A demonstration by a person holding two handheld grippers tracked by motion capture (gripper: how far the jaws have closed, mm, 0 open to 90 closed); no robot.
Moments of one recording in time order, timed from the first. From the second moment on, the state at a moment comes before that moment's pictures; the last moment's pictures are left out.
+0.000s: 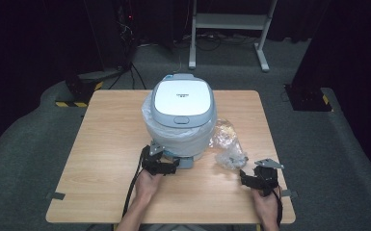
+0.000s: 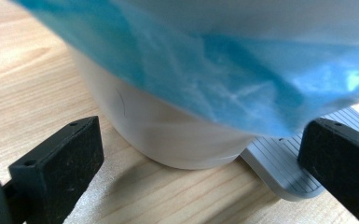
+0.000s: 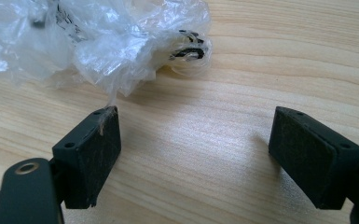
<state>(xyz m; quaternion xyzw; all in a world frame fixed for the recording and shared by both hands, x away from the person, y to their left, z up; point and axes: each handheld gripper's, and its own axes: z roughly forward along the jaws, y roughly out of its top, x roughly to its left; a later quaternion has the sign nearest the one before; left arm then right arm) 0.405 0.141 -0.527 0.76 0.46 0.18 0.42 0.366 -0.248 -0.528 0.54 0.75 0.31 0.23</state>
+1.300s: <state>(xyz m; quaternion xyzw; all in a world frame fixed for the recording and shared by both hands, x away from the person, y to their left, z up) 0.413 0.138 -0.530 0.79 0.46 0.15 0.38 0.354 -0.220 -0.484 0.45 0.77 0.41 0.21</state>
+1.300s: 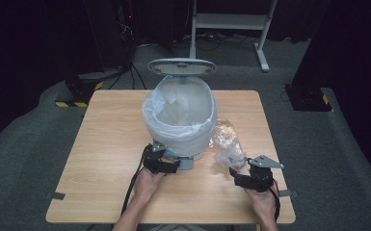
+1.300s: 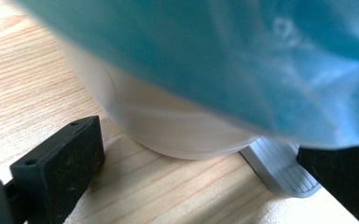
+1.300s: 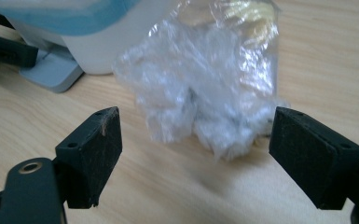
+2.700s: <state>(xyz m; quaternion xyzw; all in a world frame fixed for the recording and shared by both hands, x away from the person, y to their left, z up) 0.414 0.141 -0.529 0.80 0.45 0.15 0.37 0.381 -0.213 -0.484 0.44 0.78 0.41 0.17</state>
